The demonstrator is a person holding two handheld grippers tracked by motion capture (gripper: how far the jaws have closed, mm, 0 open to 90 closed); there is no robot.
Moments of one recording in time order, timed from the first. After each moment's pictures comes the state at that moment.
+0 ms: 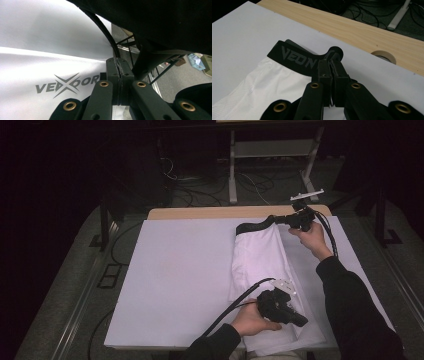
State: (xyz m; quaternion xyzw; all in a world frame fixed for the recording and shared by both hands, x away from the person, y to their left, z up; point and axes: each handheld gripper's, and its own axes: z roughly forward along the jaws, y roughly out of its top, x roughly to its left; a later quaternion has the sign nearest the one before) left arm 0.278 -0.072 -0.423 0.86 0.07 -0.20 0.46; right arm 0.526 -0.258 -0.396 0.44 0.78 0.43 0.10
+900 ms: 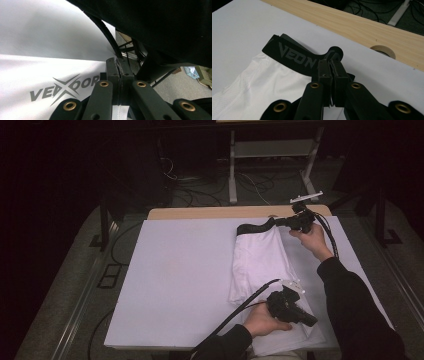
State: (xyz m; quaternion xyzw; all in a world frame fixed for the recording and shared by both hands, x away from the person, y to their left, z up) left arm 0.284 -0.097 -0.441 0.85 0.09 -0.22 0.47; right arm 0.527 -0.260 -0.404 0.43 0.79 0.42 0.10
